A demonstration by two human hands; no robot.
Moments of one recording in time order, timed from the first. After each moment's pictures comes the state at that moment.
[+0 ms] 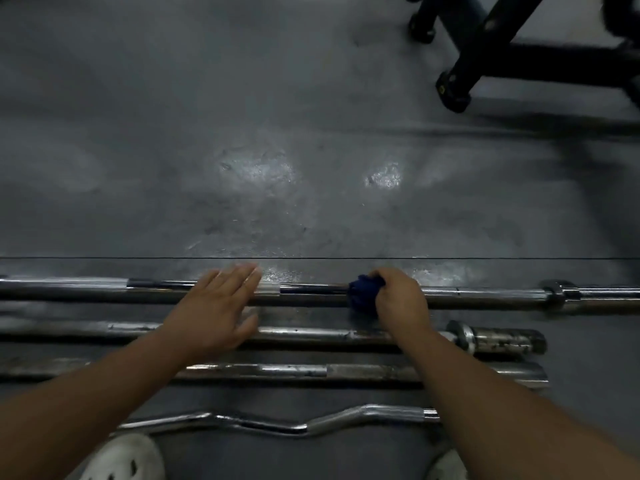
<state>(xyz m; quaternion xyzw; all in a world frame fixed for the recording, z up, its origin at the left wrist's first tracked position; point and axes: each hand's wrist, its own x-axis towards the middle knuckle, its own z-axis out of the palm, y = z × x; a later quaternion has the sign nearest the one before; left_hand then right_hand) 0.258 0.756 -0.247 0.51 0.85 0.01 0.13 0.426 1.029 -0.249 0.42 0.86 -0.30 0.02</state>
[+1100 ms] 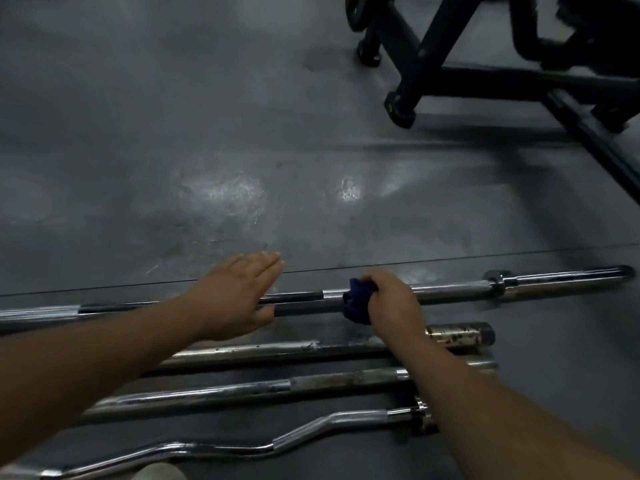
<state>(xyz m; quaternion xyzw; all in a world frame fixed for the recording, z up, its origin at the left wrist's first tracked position) 0.273 0.854 -0.183 0.60 0.79 -0.03 0.14 0.468 1.061 -0.218 0.44 0.85 -0.30 -0.04</state>
